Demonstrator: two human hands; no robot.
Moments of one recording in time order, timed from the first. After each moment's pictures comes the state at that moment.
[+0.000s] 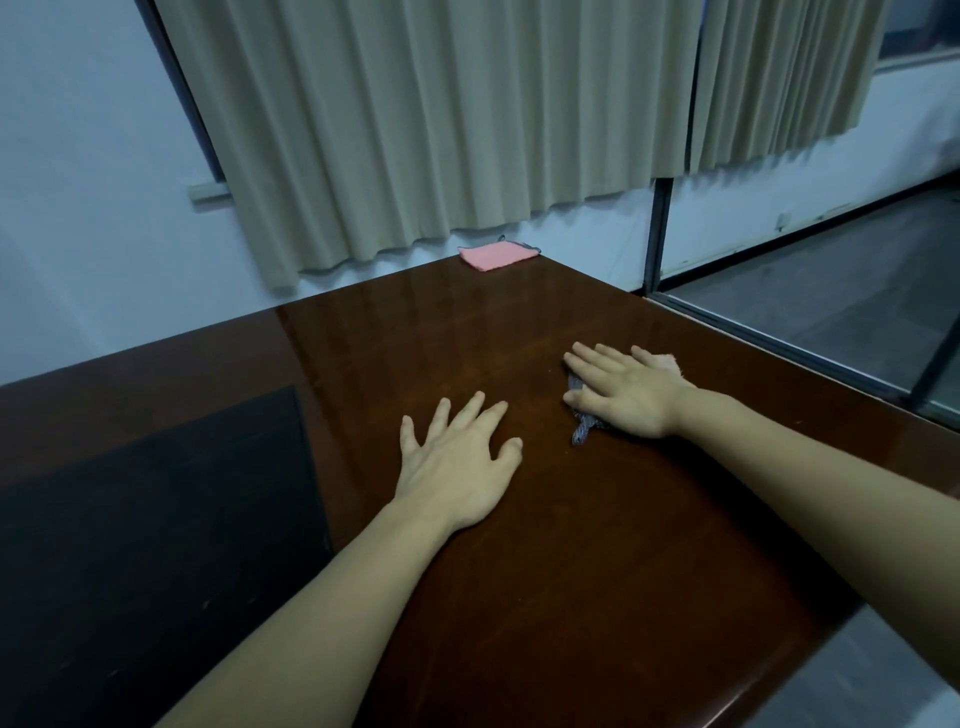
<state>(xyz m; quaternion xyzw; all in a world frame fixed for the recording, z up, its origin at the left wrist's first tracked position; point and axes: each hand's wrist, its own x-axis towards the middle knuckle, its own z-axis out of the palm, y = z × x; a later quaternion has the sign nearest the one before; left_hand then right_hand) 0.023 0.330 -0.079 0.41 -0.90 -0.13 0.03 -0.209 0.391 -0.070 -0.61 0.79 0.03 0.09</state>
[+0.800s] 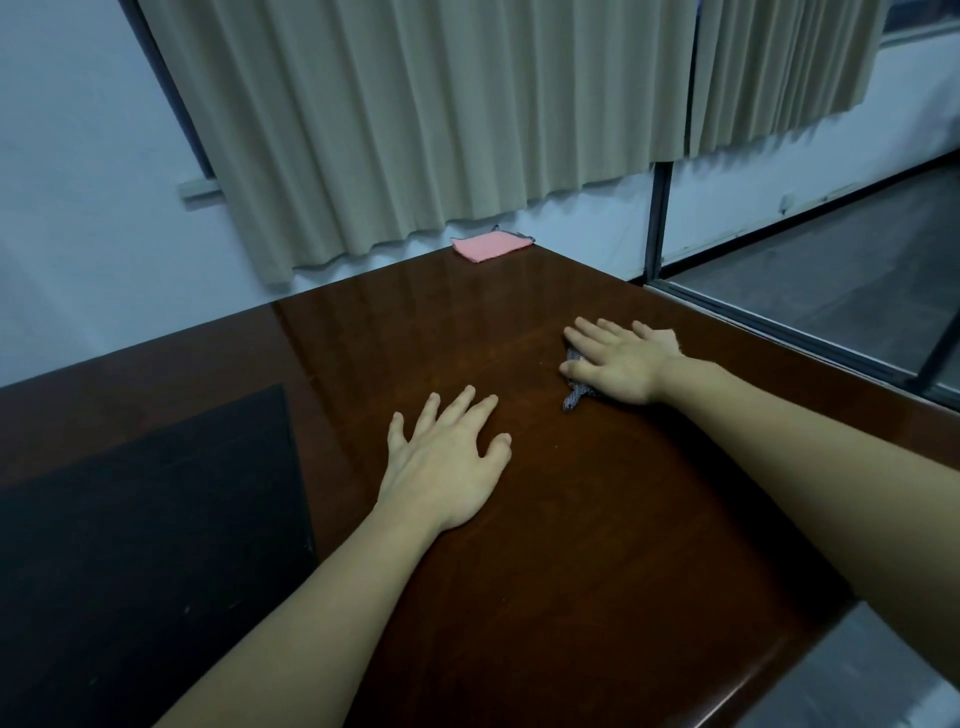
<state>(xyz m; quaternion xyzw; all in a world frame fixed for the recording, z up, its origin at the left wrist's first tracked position) 0.023 0.331 -0.080 0.41 -0.90 -0.11 0.02 -0.235 0.366 -0.075 -0.58 0.81 0.03 0.09</state>
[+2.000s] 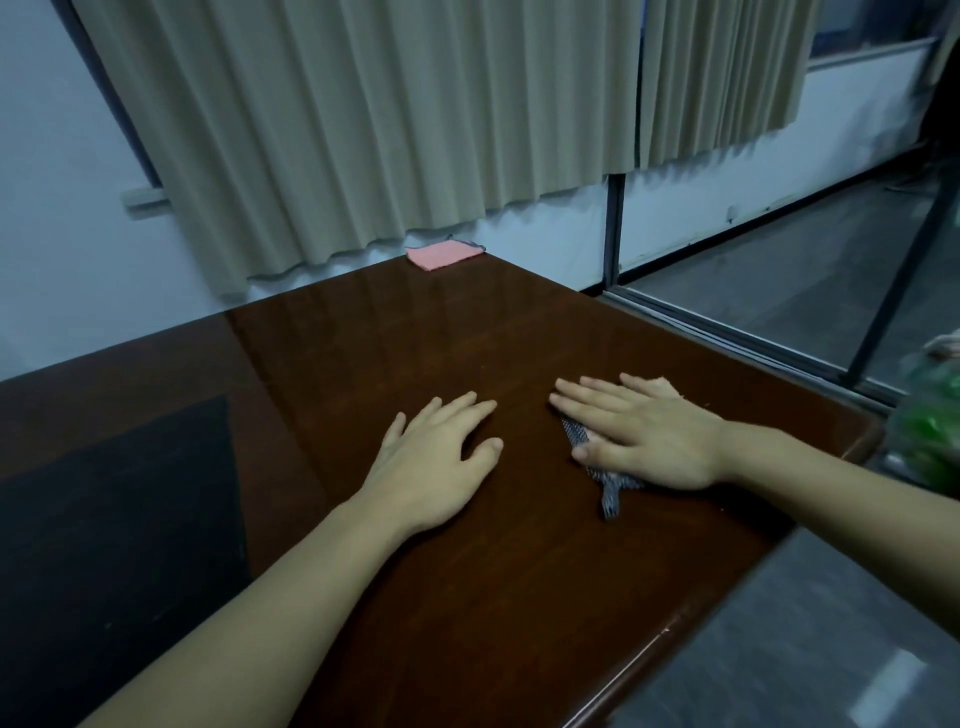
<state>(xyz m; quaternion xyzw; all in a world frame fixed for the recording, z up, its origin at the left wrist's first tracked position) -0.003 0.363 -0.065 0.33 -0.93 -0.15 0.02 -0.227 0.500 -0.067 -0.67 0.73 0.02 0.13</state>
